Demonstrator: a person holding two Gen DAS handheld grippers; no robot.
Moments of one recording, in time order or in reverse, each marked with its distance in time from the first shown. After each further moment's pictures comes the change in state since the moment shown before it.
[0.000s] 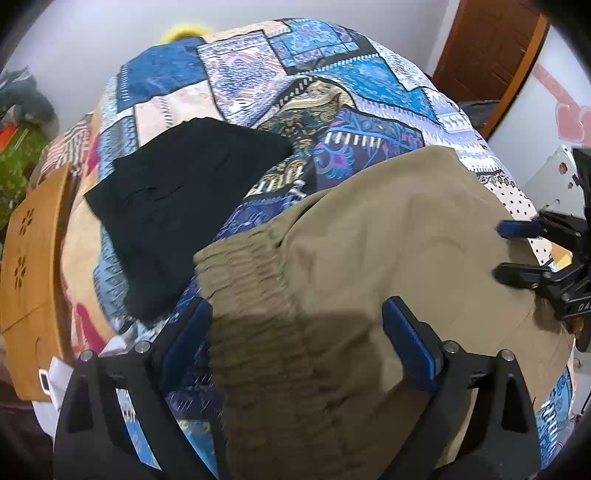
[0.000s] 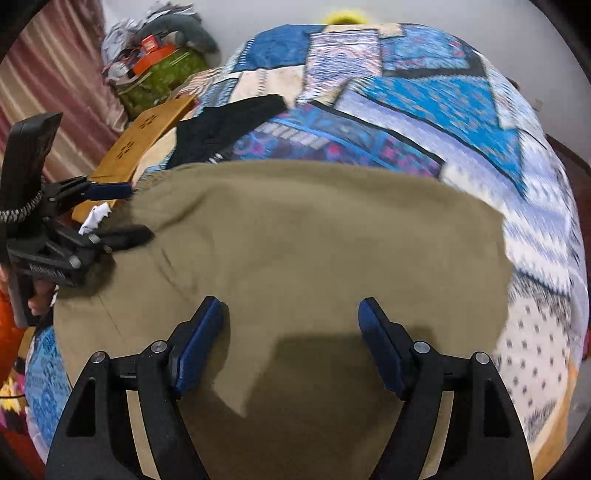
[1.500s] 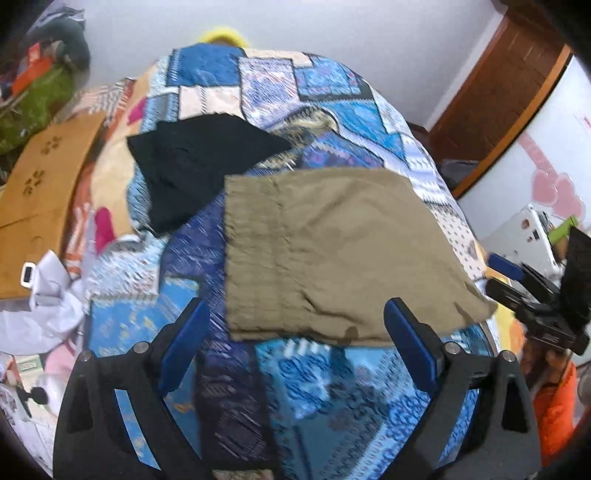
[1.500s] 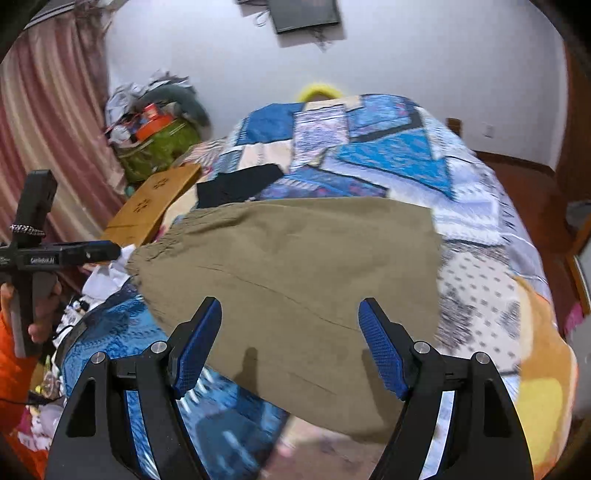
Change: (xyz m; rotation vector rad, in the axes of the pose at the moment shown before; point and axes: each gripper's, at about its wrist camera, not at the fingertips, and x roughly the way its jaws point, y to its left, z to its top) left arm -0.107 -0.004 -0.090 -0.223 -0.098 -0.144; right arm -0.088 0.055 -0.069 0.032 -0.287 -0.069
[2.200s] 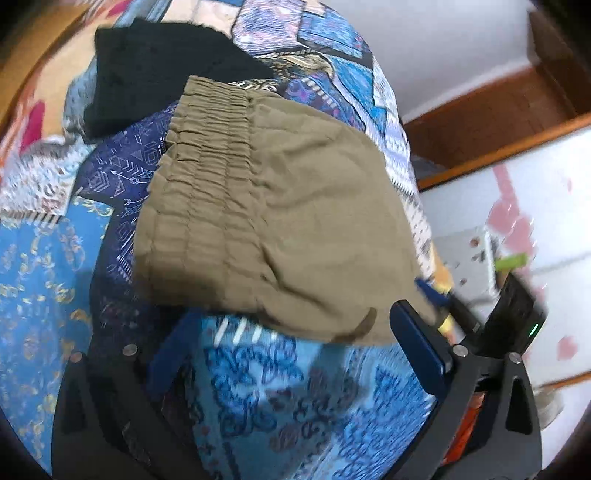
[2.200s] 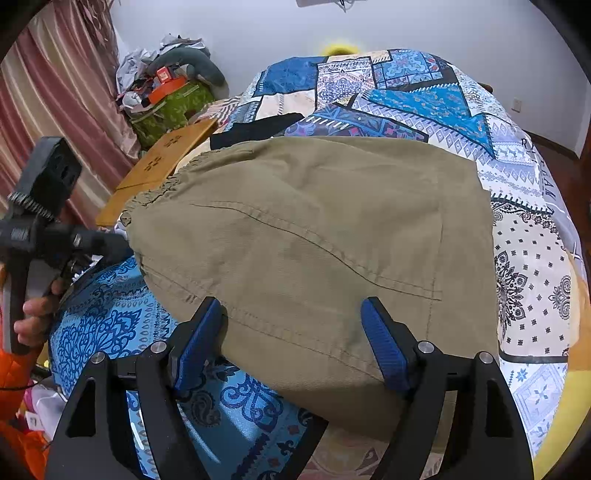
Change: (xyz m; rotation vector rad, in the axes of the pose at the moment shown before) left arm 0.062 0.022 -0.005 -0.285 0.197 -0.311; right arm 0.038 0.007 -0.029 0.004 0.124 0.074
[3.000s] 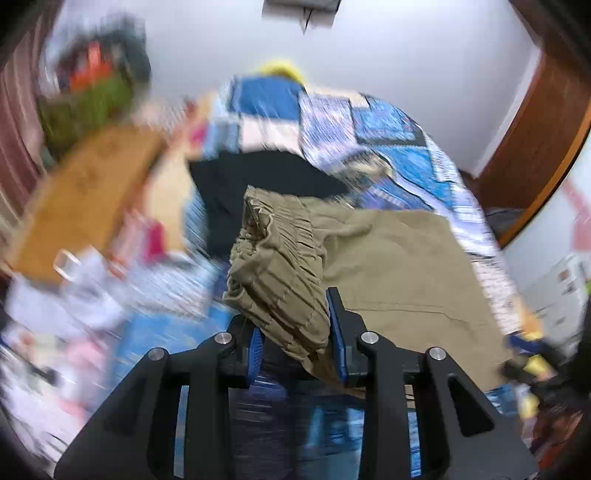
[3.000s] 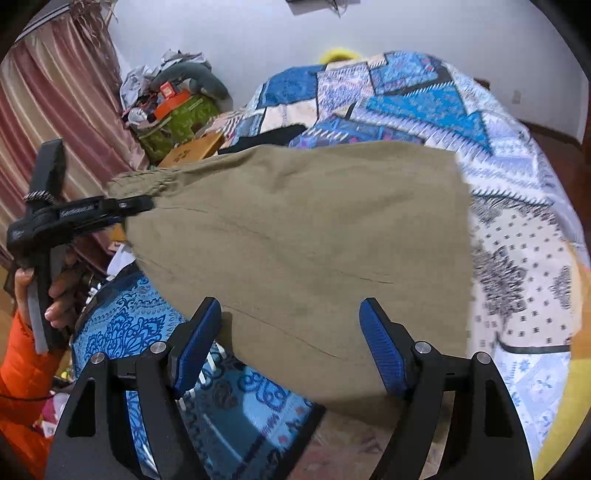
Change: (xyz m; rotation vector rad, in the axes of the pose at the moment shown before) left arm -0.078 -0.032 -0.019 0.203 -0.451 0.525; right arm -0.029 -0.003 -0.001 0.037 -0.063 0.001
